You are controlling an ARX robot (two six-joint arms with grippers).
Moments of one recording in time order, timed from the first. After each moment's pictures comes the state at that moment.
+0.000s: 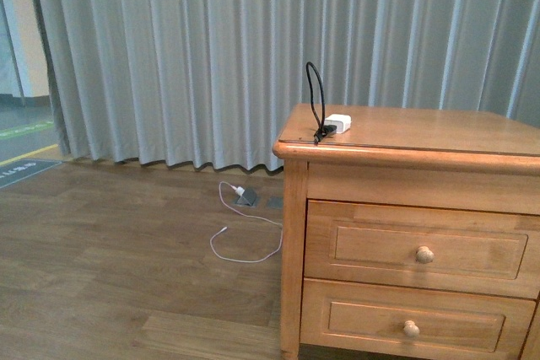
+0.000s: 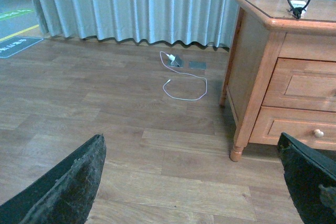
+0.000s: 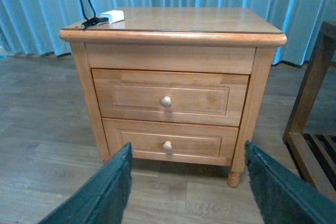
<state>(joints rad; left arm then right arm) 0.00 0.00 0.01 -0.01 0.00 0.00 0.00 0.00 0.01 0.00 0.00 0.00</state>
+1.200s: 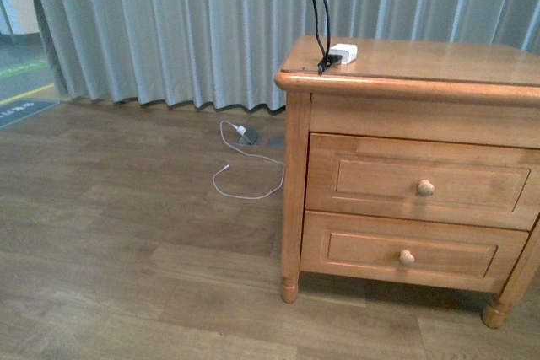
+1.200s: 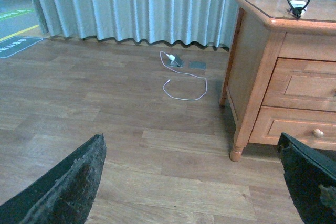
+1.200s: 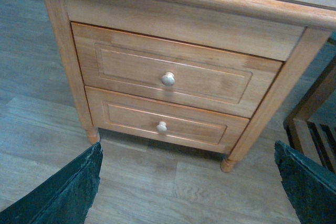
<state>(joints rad) 0.00 0.00 0.01 -0.01 0.00 0.00 0.10 1.24 0.31 0.71 0.08 -0.10</state>
